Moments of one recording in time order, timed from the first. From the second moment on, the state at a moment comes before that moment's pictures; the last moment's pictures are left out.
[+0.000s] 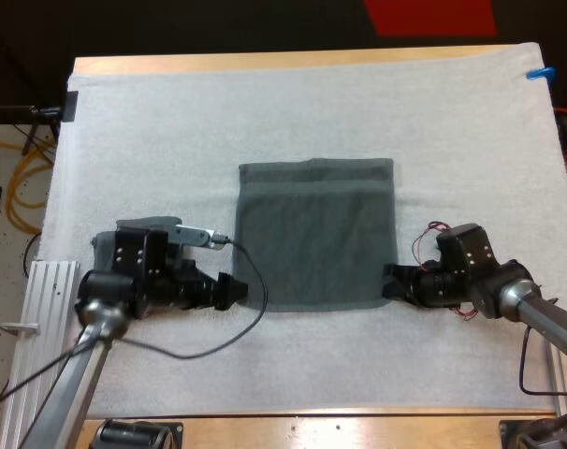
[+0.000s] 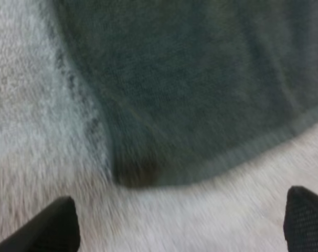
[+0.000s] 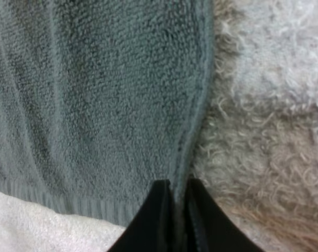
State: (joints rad) left arm -0.12 1.12 -0.63 0.78 0.50 -1.77; right arm 0.38 1.48 -0.55 0.27 -0.53 -1.14
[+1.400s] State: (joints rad) left arm -0.11 1.55 -0.65 0.56 0.81 -1.77; right arm 0.38 1.48 -0.55 0.27 -0.55 -1.14
